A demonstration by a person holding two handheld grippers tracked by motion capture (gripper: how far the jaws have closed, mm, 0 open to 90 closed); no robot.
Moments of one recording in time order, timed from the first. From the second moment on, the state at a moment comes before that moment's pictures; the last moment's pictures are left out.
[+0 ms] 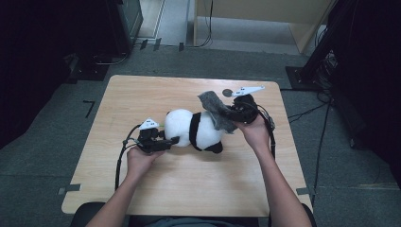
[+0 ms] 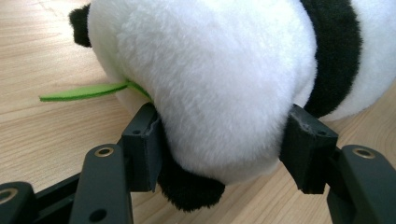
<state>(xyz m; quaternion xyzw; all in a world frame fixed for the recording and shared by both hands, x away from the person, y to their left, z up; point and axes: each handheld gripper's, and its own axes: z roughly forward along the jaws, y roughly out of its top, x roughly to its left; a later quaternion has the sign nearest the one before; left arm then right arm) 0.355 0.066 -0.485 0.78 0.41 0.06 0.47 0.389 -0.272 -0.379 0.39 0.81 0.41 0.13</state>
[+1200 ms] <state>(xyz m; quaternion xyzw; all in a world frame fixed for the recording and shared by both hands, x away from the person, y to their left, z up) 0.350 0.061 -0.487 0.78 0.42 0.07 0.47 0.356 -0.295 -0.443 0.46 0.78 0.42 0.13</state>
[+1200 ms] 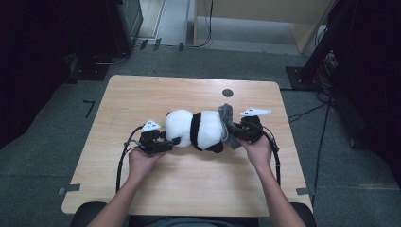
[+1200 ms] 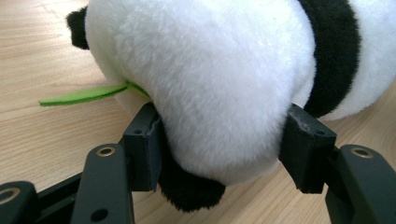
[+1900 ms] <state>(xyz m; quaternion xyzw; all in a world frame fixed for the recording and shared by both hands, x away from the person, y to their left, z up) 0.350 0.062 -0.488 0.77 0.42 0.07 0.47 0.359 -0.287 -0.480 0.46 0.80 0.36 0.09</state>
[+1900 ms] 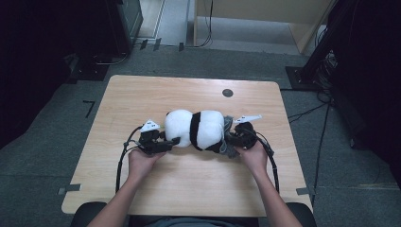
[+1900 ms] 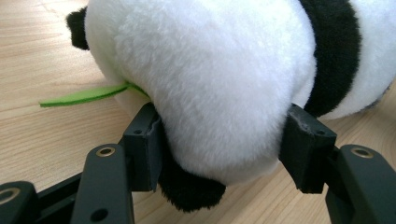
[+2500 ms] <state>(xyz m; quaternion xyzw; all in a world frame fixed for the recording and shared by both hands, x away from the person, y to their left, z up) 0.351 0.063 -0.486 0.78 0.41 0.07 0.47 0.361 -0.315 -0.428 0.47 0.77 0.41 0.13</state>
